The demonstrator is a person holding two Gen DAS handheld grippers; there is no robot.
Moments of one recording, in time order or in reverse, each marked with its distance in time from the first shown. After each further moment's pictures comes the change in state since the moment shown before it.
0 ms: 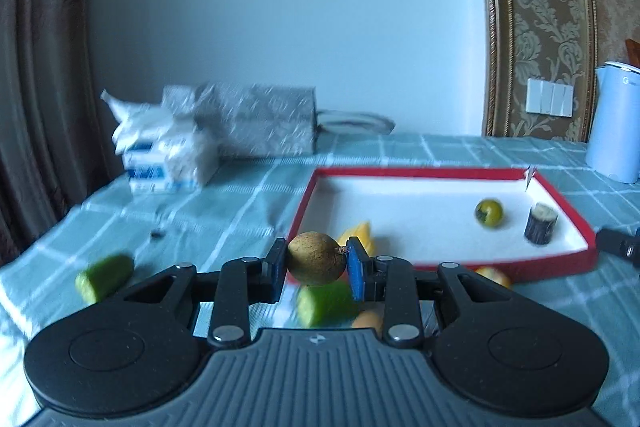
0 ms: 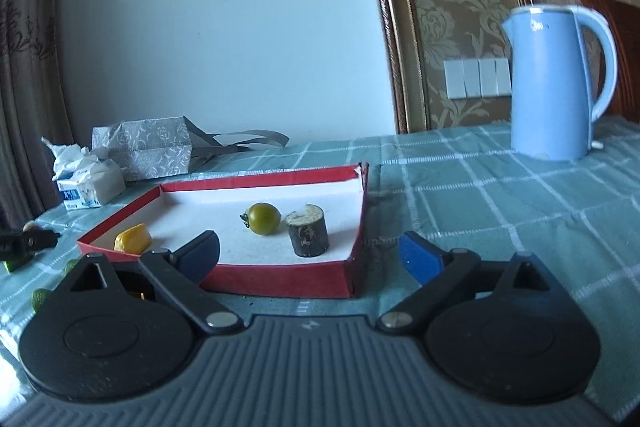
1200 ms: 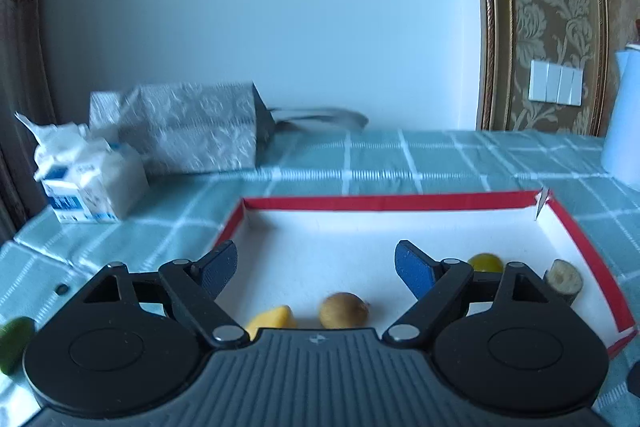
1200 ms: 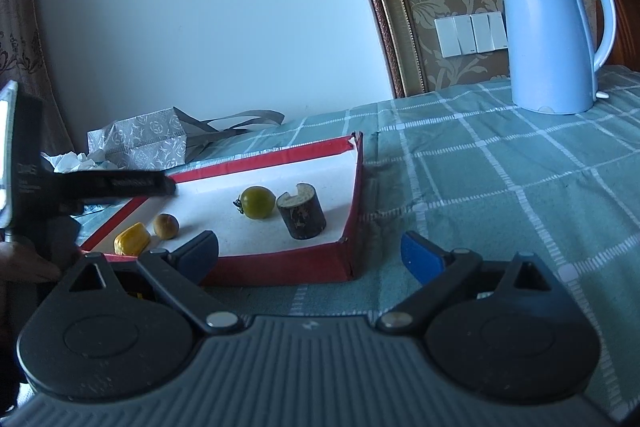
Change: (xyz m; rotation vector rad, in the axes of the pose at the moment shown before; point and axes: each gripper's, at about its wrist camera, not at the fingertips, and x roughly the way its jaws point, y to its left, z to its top) left arm 0.101 -0.057 0.044 0.026 0.066 -0.015; right arm 0.014 -0.015 0.000 0.094 0.077 0.028
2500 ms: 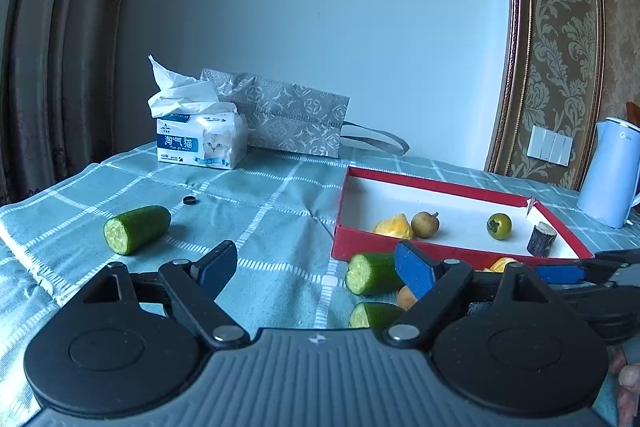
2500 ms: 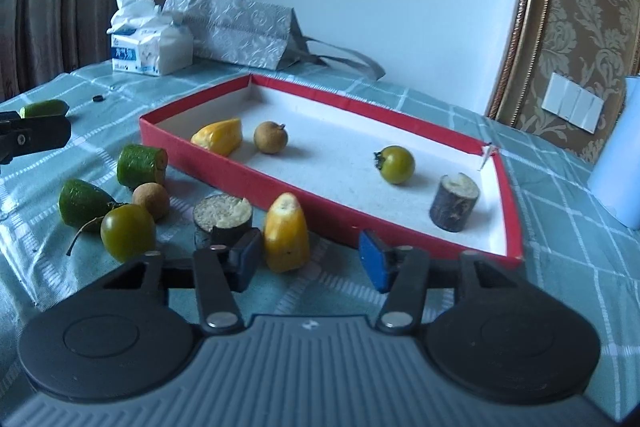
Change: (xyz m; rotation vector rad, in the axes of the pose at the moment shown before) left arm -0.121 0.117 -0.103 -0.202 -0.131 -0.039; right arm 0.040 0.137 -0.030 -0.478 0.184 -0.001
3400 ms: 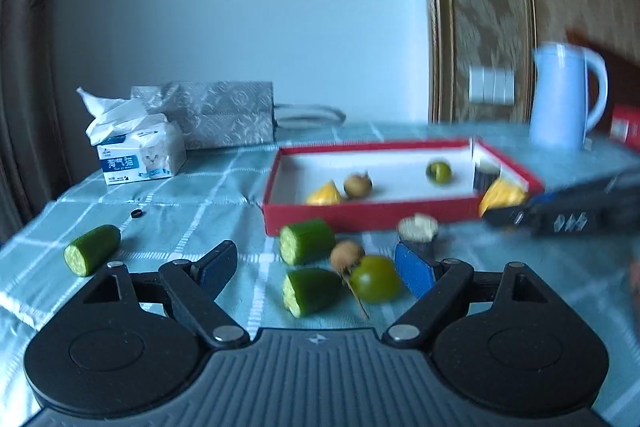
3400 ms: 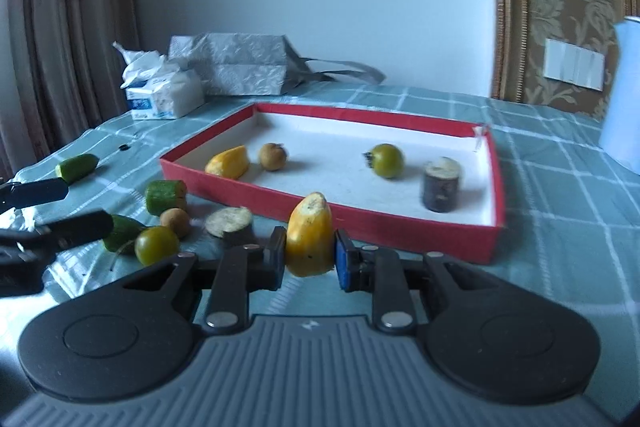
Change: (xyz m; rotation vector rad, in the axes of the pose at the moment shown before) left arm -0.013 -0.047 -0.012 0.253 0.064 -0.116; right arm -0.038 -0.045 -0.015 0.177 -0.065 0.116
